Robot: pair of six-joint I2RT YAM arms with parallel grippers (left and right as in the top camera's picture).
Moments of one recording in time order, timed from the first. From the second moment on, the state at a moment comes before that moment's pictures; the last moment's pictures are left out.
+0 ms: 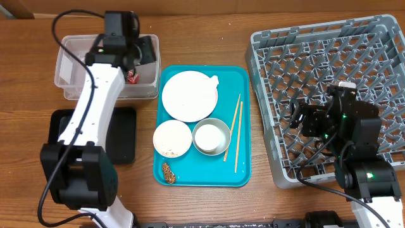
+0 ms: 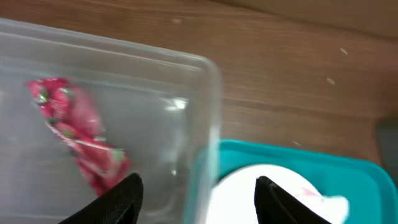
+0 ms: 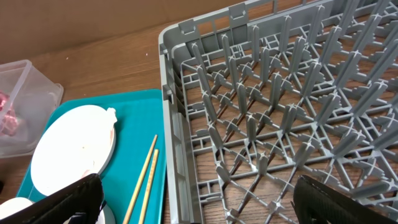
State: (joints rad) left arm -0.10 1.84 1.59 -0.62 0.02 -0.27; right arm 0.05 0.87 0.85 -0.59 -0.10 0.23
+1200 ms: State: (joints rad) left arm -0.37 2.10 1.66 -0.93 0.07 -0.15; right arm 0.05 0.87 0.85 -0.59 -0.10 0.23
